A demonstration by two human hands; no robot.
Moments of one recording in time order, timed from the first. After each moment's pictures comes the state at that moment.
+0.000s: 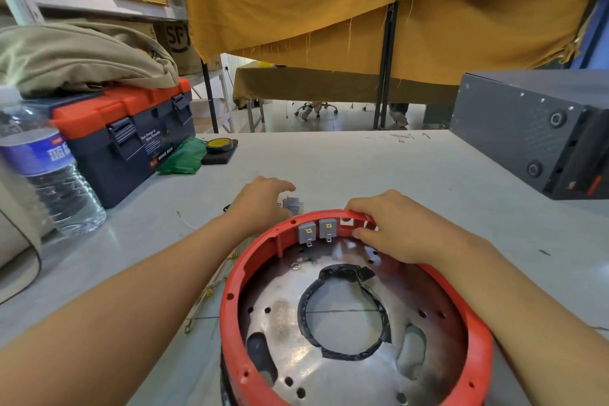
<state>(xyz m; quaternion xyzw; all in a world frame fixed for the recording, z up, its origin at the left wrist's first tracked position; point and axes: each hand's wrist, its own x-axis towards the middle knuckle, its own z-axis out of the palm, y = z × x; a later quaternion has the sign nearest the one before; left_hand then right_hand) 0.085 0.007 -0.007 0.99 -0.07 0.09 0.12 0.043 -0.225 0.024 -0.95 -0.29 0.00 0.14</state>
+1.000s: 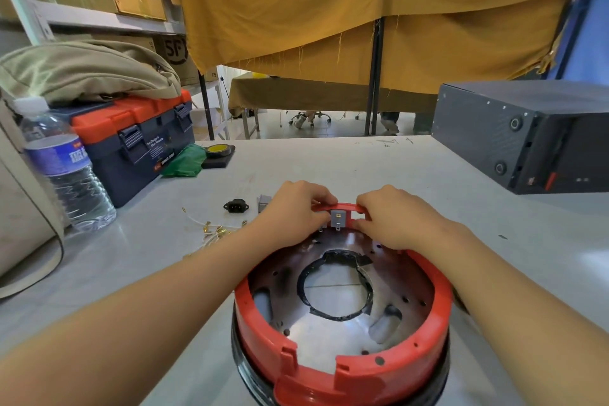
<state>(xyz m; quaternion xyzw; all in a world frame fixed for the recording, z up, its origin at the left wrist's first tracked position) 0.003 -0.066 0.030 0.95 -0.15 0.13 0.26 0.025 -0.237 0.028 -0.97 -0.22 -0.05 0.05</state>
